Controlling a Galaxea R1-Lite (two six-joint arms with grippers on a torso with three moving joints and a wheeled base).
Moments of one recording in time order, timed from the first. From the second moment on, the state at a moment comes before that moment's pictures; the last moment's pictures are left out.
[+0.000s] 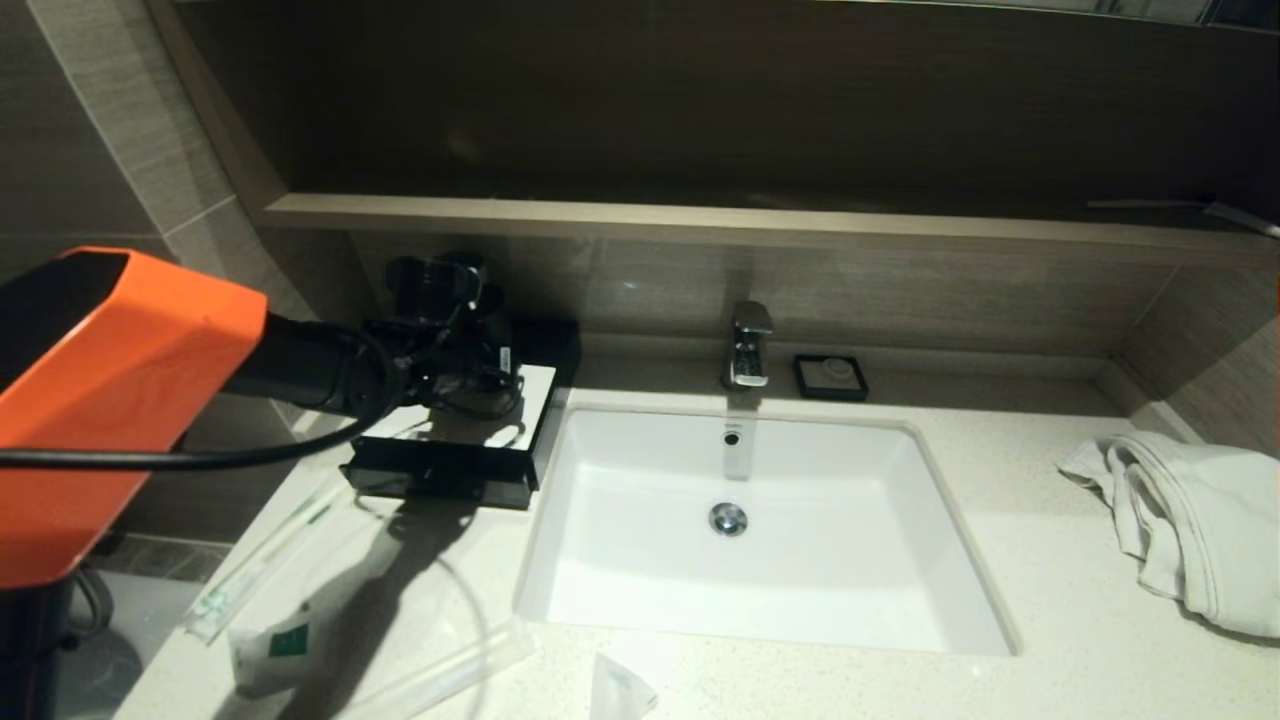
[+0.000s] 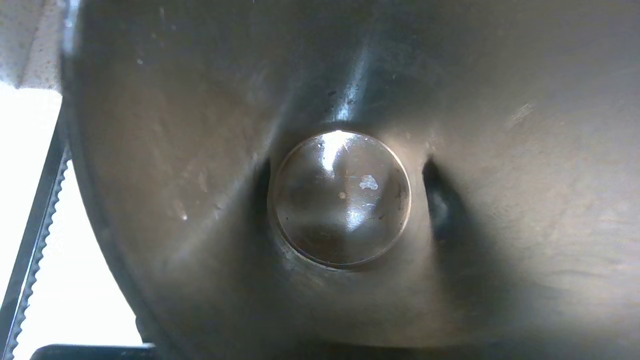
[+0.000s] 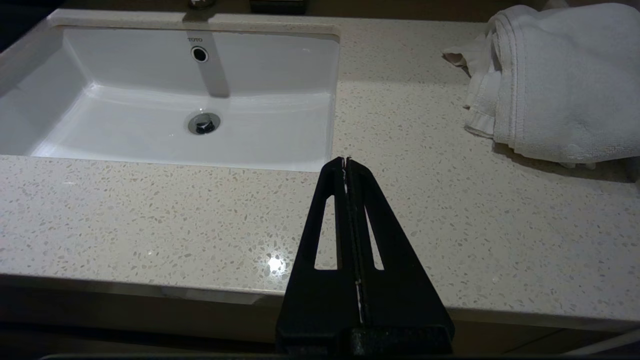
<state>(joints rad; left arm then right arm) -0.27 2.17 -1.51 -0.21 0.15 -0.12 0.00 0.00 0.00 0.00 0.00 0.00</state>
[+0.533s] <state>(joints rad) -0.29 2.19 -1.56 -0.21 0.15 -0.12 0.00 0.00 0.00 0.00 0.00 0.00</state>
